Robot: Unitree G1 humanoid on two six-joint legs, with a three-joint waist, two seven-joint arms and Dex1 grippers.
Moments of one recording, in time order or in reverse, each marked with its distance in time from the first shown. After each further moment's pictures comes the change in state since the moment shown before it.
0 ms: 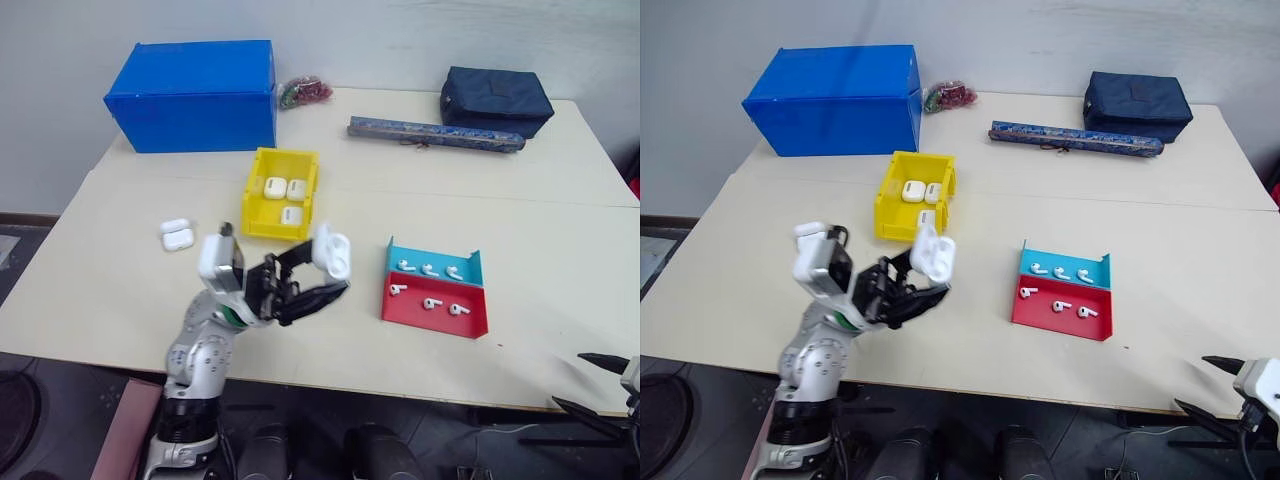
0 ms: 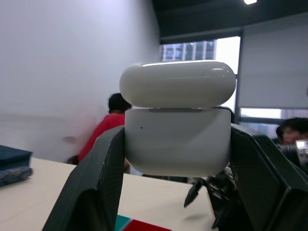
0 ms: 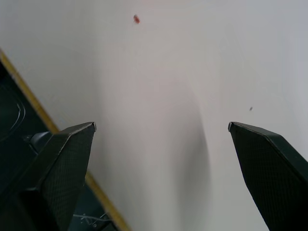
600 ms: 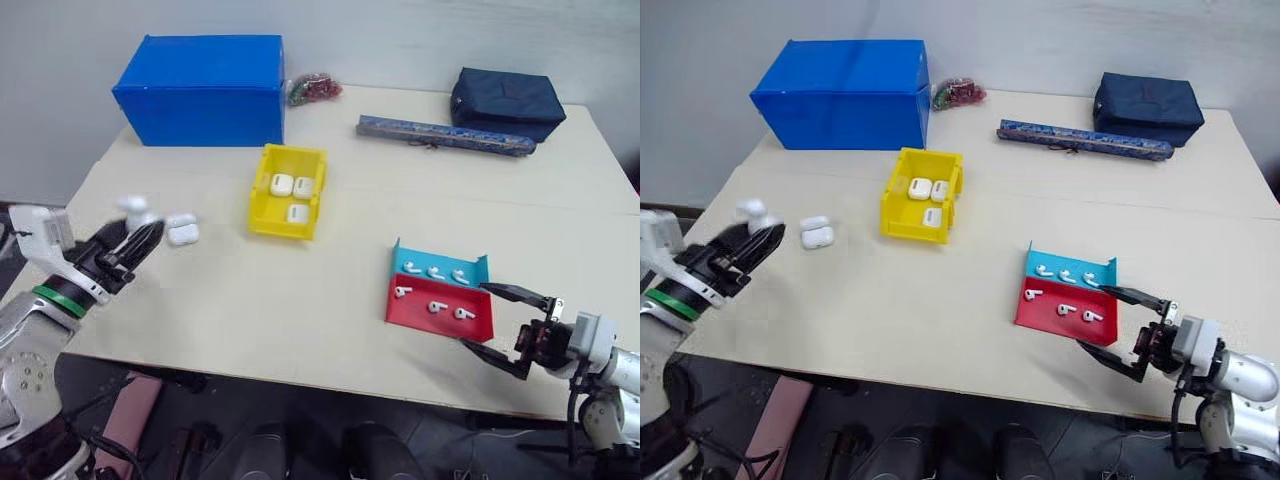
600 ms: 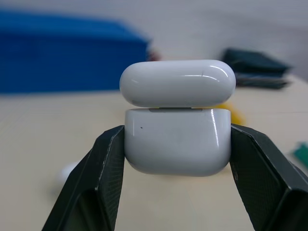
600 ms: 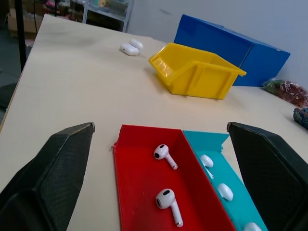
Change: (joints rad) left arm 0.091 0.367 0.659 -0.403 -0.017 0.572 0.526; right arm -0.443 0.216 0.231 0.049 0.281 -0.258 0.259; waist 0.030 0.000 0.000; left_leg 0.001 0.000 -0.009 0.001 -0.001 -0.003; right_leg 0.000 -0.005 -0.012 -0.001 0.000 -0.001
